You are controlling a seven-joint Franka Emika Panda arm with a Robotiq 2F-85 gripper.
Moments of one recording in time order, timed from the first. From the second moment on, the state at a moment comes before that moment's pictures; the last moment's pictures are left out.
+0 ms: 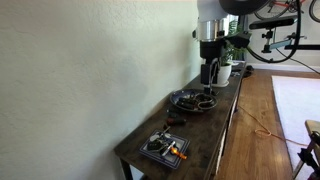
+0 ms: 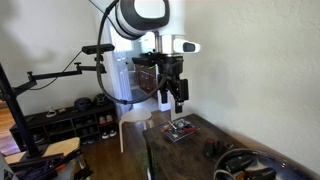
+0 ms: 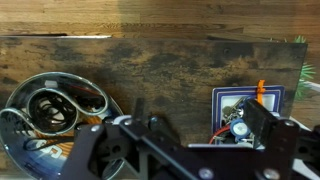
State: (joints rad) arm -0.04 -0.05 0.00 -2.34 -0.06 2.27 -0.02
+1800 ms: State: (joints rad) arm -0.04 0.41 -0.01 -1.98 -0.10 2.38 -0.21
